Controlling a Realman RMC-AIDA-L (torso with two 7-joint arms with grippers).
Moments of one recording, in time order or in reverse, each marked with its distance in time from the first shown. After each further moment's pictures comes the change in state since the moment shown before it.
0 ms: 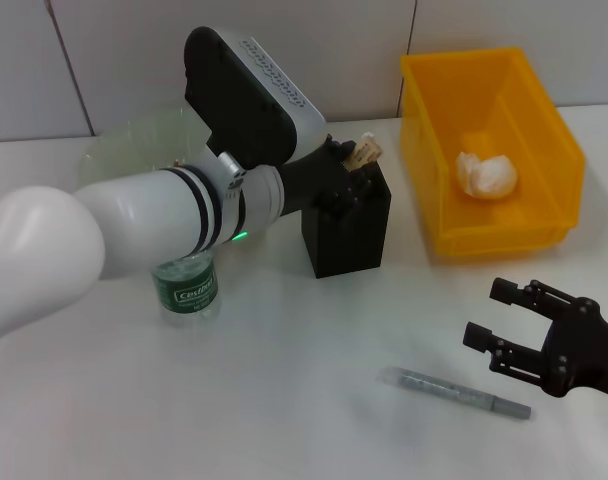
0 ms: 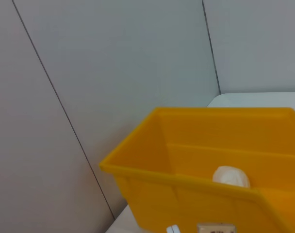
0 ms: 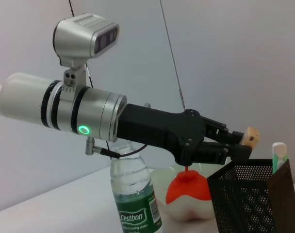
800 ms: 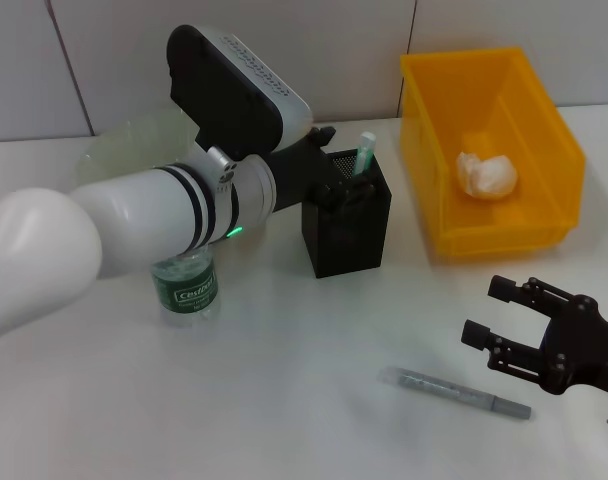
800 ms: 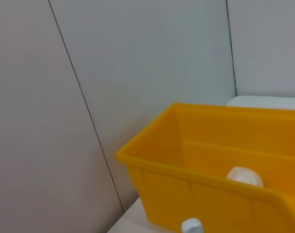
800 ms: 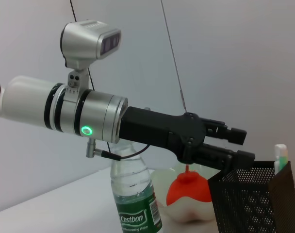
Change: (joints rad) left arm -0.002 0.000 -0.006 -0.019 -0.003 -0.025 -0.064; right arm 0.005 0.000 0.000 0.000 0.000 0.001 0.000
